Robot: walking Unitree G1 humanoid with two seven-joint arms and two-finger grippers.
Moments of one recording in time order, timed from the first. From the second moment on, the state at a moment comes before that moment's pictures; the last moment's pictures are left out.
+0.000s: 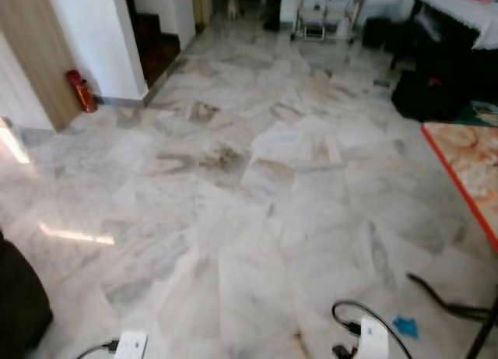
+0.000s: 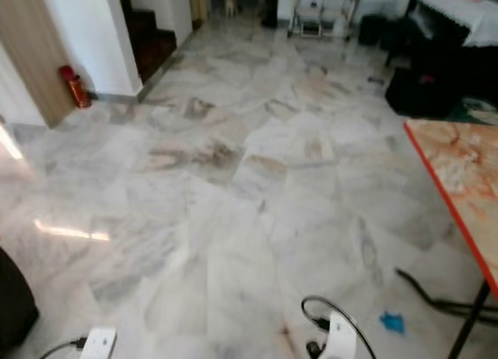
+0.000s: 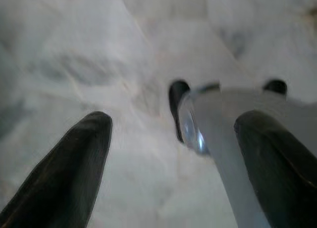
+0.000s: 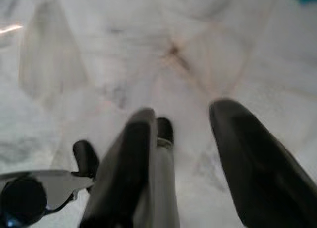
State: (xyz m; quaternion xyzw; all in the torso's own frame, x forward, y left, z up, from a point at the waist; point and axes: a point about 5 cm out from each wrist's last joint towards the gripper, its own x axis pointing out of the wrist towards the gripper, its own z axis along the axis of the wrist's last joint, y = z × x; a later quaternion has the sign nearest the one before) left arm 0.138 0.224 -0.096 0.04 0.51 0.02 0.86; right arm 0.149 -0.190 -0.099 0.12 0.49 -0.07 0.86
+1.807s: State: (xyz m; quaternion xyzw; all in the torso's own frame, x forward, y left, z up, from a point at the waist) left arm 0.193 0.231 -0.069 0.08 0.44 0.01 0.90; right arm 0.175 -0.176 -0.089 0.16 0.45 -0.09 0.87
